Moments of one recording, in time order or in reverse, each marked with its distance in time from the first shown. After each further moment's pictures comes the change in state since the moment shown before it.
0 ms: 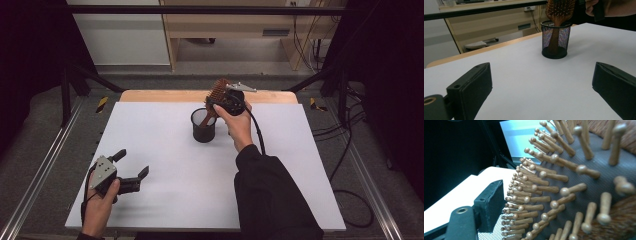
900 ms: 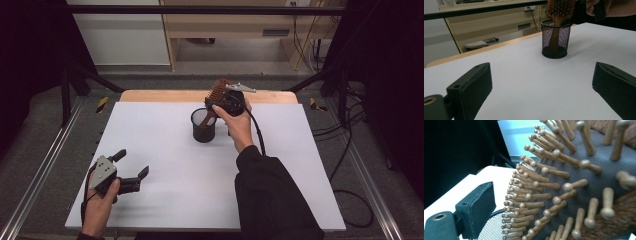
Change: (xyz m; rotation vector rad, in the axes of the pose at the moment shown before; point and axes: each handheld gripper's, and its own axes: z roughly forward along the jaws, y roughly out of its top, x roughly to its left) left arm 0.000 0.000 0.000 0.002 -0.001 0.000; right arm 0.002 -0.001 -0.001 0.006 -0.017 0.007
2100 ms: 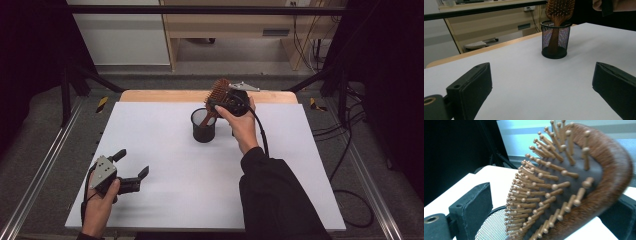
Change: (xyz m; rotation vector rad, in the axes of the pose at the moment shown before) left arm 0.000 0.000 0.000 0.000 -0.002 0.002; right arm 0.000 0.007 -0.019 0.001 -0.016 -0.026
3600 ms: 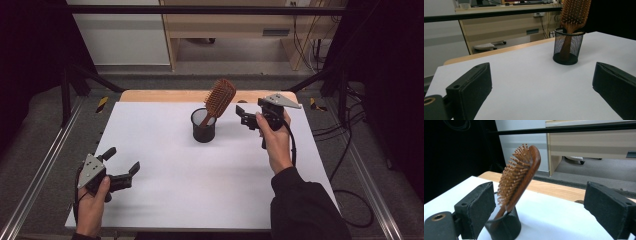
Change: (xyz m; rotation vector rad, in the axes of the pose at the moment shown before) left arm 0.020 0.000 -0.014 -0.048 0.072 -0.057; right arm -0.037 -0.012 -0.108 -0.126 0.006 -0.075
